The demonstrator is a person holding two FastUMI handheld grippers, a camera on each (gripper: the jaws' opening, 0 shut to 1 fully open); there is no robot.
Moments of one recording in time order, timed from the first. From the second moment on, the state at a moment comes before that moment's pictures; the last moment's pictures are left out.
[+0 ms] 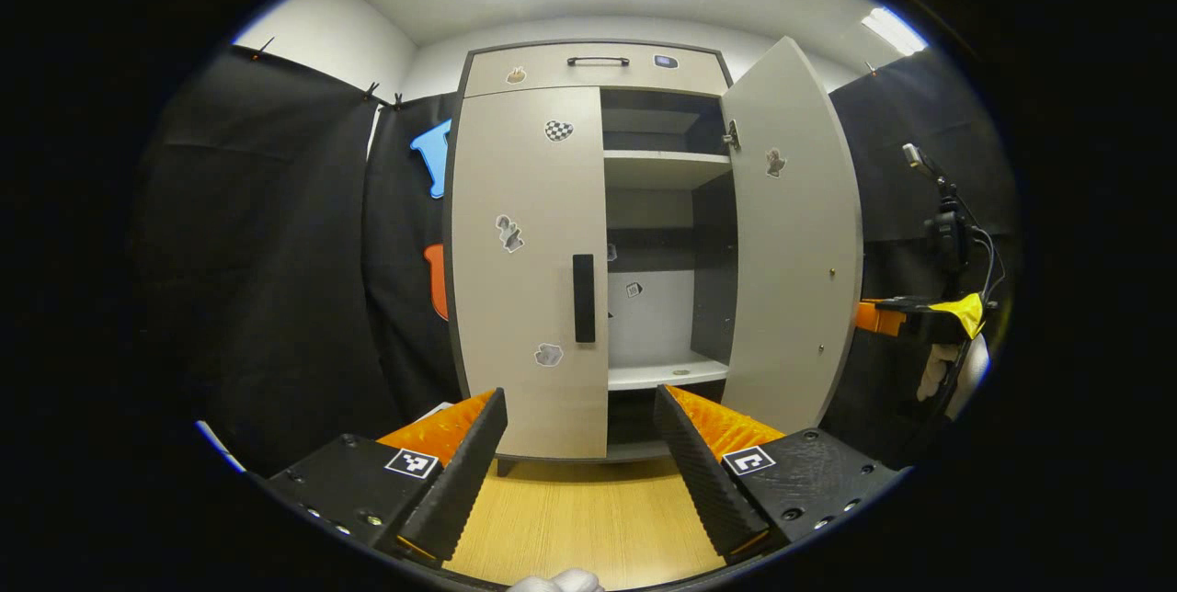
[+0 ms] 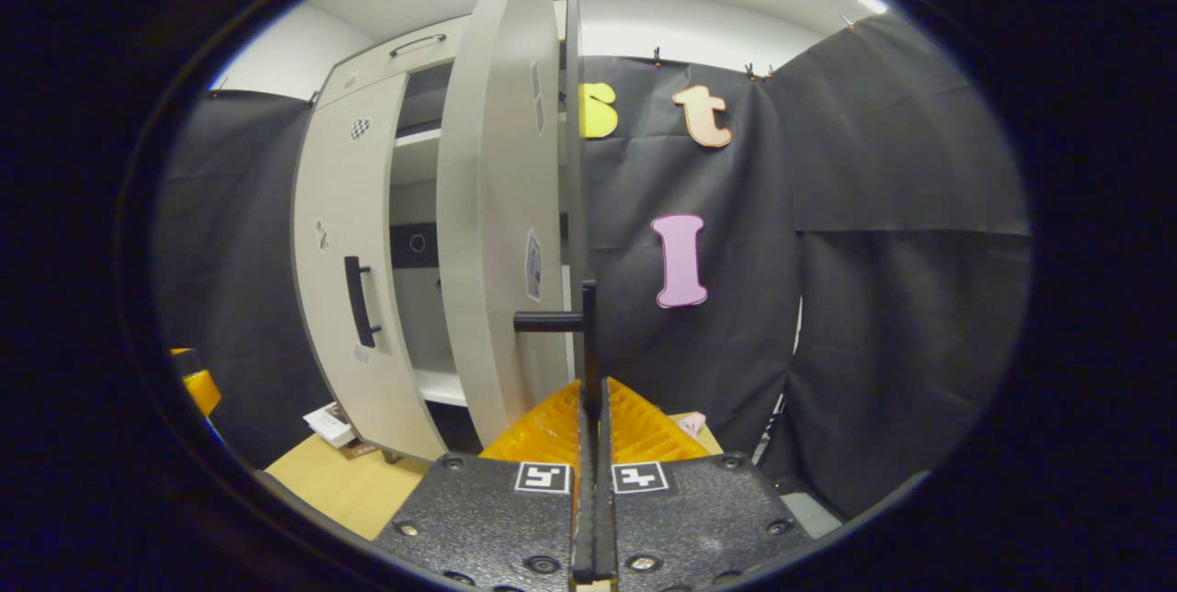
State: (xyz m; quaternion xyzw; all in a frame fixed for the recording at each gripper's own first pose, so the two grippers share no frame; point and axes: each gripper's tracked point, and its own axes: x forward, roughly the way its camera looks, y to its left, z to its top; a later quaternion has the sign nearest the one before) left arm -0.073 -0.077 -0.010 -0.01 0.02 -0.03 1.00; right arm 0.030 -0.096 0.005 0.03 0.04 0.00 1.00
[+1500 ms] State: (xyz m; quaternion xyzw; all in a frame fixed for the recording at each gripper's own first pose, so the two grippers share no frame) left arm -0.051 0.005 -0.009 0.00 0.00 0.01 1.00; right arm -0.057 0.010 0.062 0.00 -0.02 0.02 1.00
